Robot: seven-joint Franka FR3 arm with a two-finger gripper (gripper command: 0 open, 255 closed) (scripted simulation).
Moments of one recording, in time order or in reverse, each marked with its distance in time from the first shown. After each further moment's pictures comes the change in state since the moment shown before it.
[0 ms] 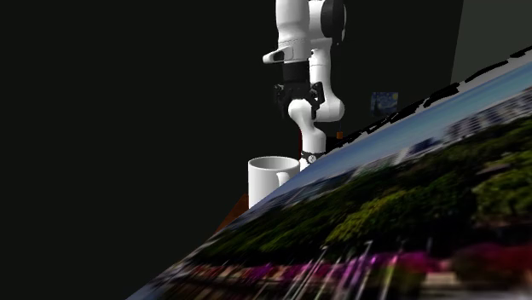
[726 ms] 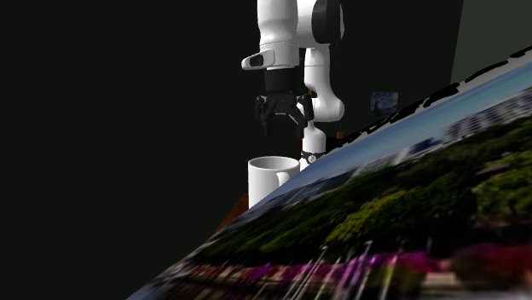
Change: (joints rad) arm -0.007 0.391 -0.002 0.338 0.002 0.130 0.073
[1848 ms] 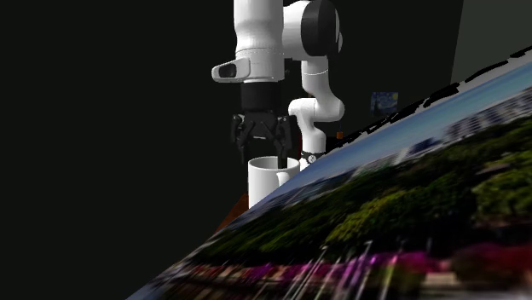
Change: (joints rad) arm -0.006 0.391 0.001 0.441 0.002 0.041 0.063
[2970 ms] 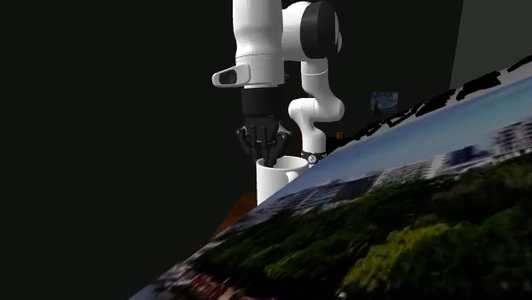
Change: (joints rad) arm -0.013 0.011 0.015 0.005 -0.003 -0.029 0.003
